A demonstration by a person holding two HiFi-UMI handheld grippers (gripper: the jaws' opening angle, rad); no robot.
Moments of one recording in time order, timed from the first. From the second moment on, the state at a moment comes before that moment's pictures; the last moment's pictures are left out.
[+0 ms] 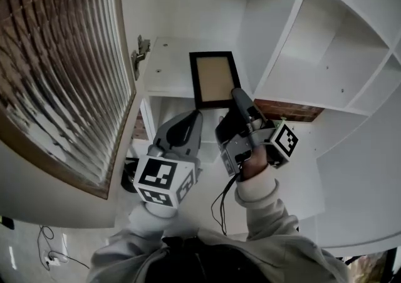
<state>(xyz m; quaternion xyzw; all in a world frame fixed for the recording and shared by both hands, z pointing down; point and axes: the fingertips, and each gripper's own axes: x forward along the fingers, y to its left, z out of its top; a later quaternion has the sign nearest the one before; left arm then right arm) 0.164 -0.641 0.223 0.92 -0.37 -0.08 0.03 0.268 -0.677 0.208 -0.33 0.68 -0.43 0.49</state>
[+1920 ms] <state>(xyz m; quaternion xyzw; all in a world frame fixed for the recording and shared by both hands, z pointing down) 0.153 -0.566 0.315 0.94 -0.34 -0.06 0.07 0.244 -0.572 0.281 -0.43 0.74 -0.36 0.38</state>
